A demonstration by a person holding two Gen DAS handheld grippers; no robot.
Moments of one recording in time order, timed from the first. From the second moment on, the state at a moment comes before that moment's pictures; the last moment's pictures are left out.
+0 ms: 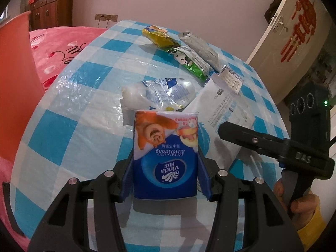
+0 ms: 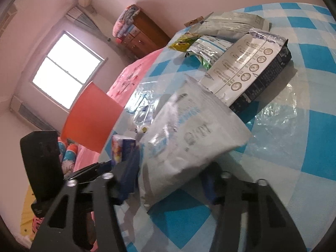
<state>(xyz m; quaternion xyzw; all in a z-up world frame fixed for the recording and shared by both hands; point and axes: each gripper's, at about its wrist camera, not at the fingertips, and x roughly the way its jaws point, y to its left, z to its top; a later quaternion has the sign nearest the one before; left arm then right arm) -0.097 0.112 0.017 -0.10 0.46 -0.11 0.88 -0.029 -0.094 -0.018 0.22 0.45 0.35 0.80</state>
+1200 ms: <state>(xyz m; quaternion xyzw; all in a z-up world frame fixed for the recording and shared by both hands) -0.113 0.145 0.046 -0.13 0.41 -0.11 0.90 -0.057 -0.076 0.045 0.16 0.37 0.31 0.86</state>
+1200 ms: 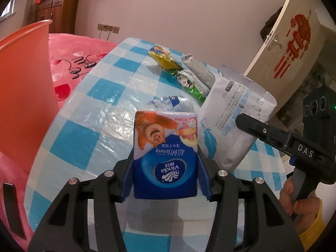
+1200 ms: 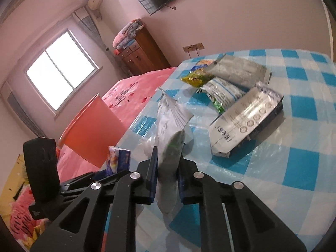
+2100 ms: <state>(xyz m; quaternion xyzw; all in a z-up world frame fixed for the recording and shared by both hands) -0.142 0.238 0.157 -0.11 0.28 -0.02 0.95 -0.048 -0.005 0.171 0.11 0.28 0.40 0.87</state>
